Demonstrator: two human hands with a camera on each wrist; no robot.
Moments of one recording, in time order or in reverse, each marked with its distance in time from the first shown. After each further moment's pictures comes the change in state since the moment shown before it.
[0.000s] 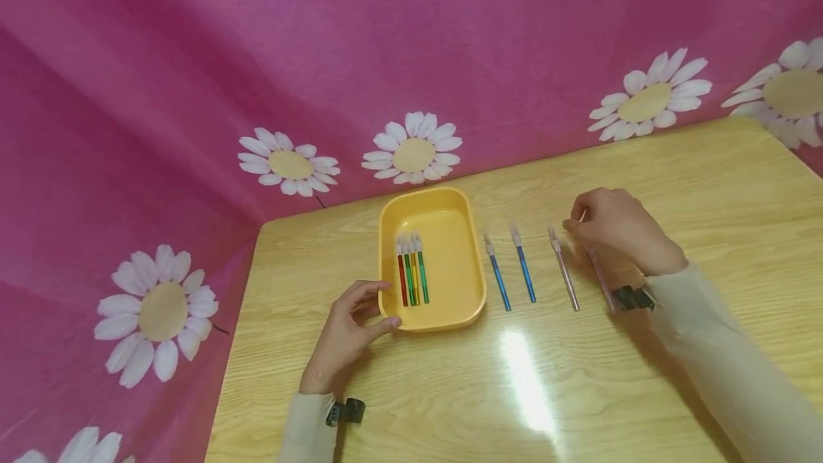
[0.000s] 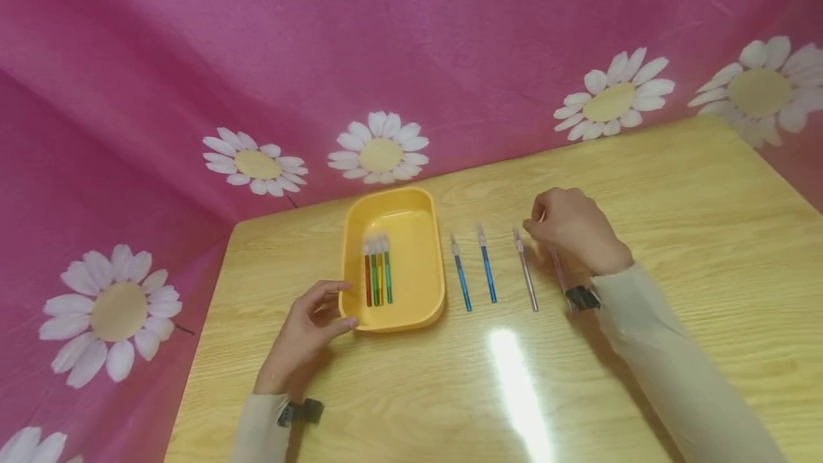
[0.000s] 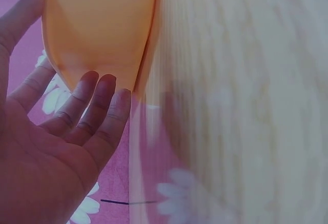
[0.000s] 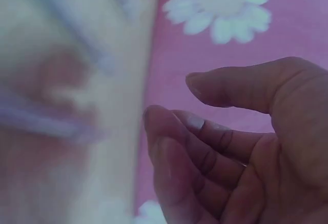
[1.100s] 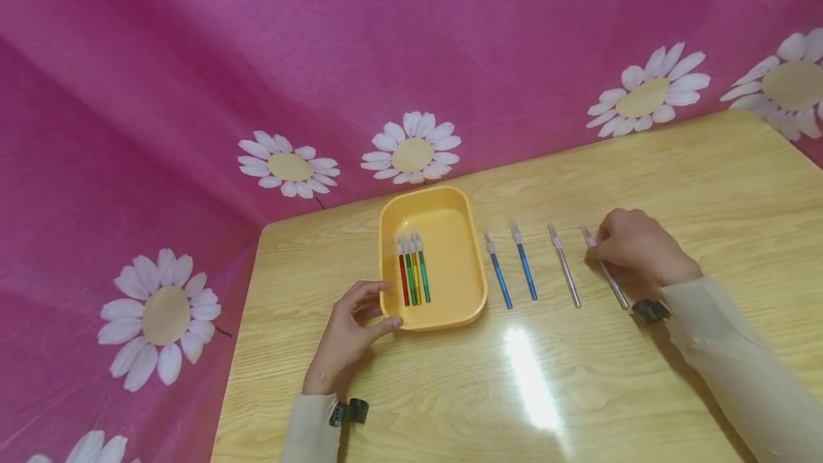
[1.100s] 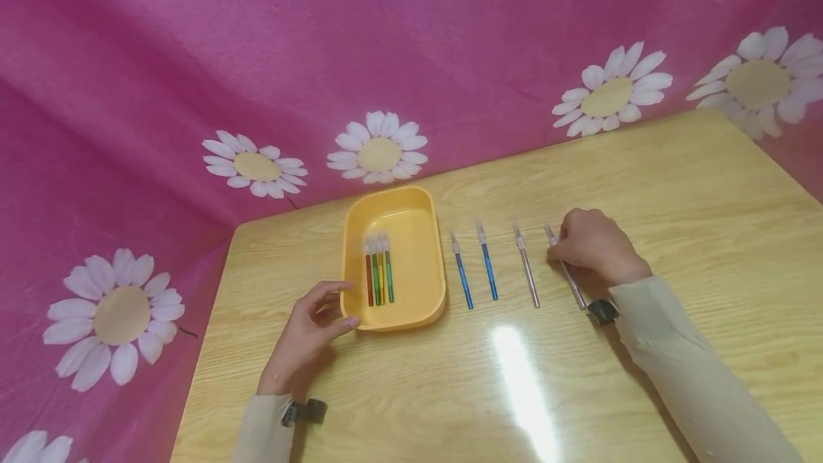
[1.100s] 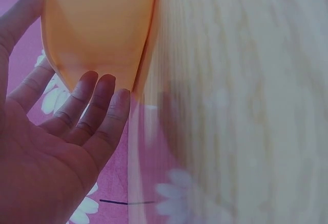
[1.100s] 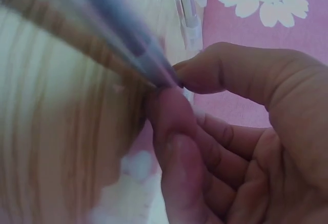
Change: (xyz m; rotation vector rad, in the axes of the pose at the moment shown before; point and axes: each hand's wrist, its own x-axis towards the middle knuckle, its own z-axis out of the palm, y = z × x) left_hand 0.000 -0.001 0.001 -0.038 0.006 -0.043; right_hand -0.017 0.043 0.024 0.103 -0.138 0.173
